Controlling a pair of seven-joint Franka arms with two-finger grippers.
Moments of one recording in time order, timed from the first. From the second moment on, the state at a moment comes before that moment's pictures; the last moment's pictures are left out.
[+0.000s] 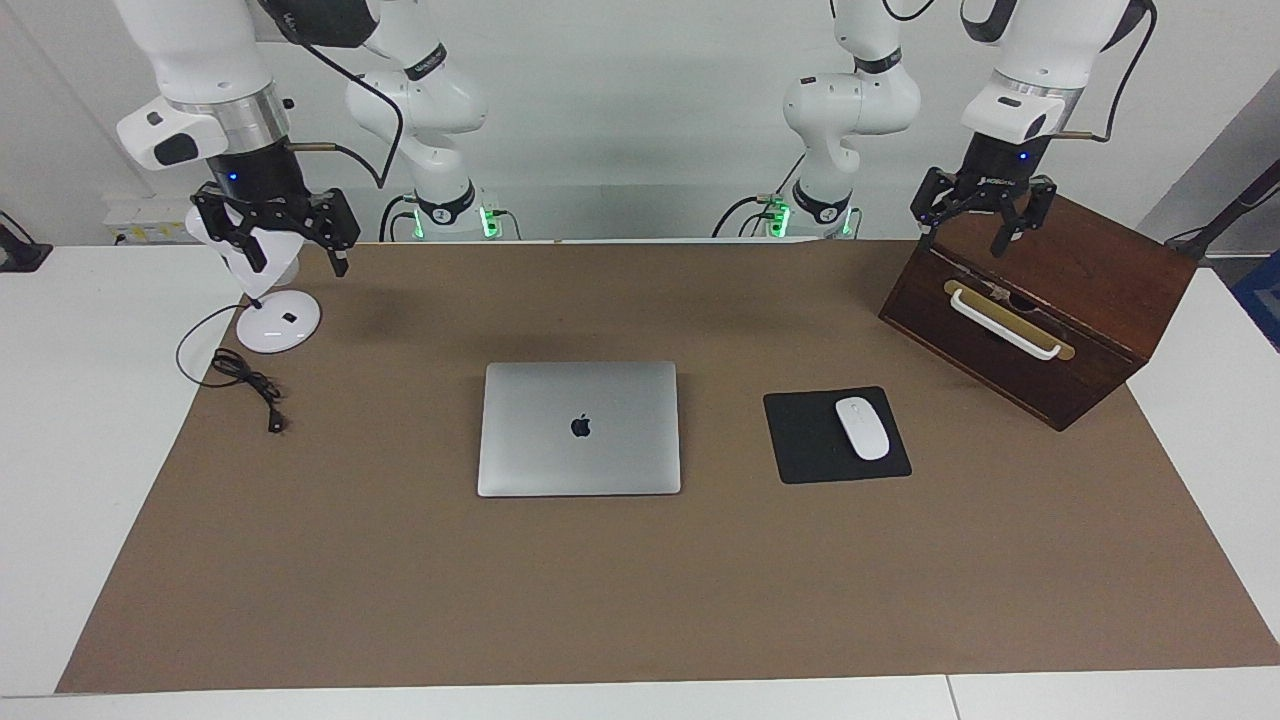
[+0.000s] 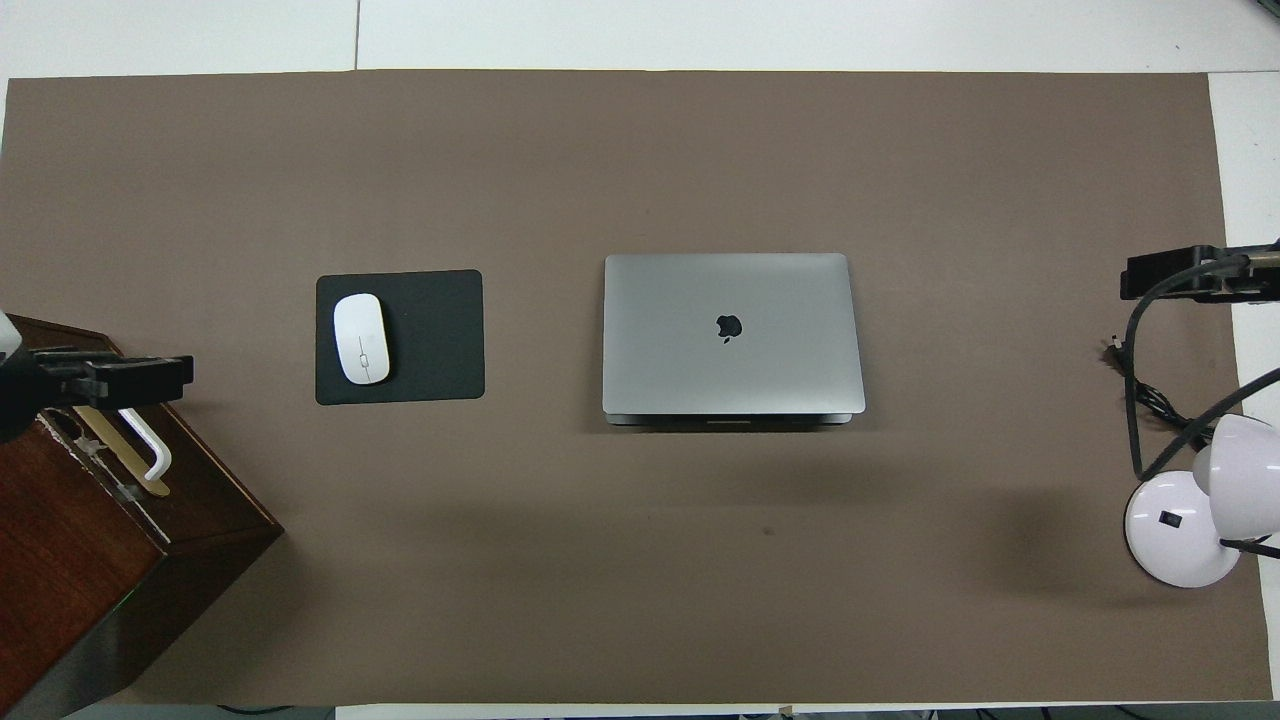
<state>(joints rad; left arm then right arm) -0.07 -0.34 -0.01 -2.00 -0.05 1.91 0.07 -0.05 -0.10 0.06 -1.67 -0.04 1.70 0.08</state>
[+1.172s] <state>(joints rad) 0.01 -0.10 -0.01 -1.65 -0.05 1.59 0.03 -0.05 -0.08 0.05 -1.62 -0.04 1.67 0.05</state>
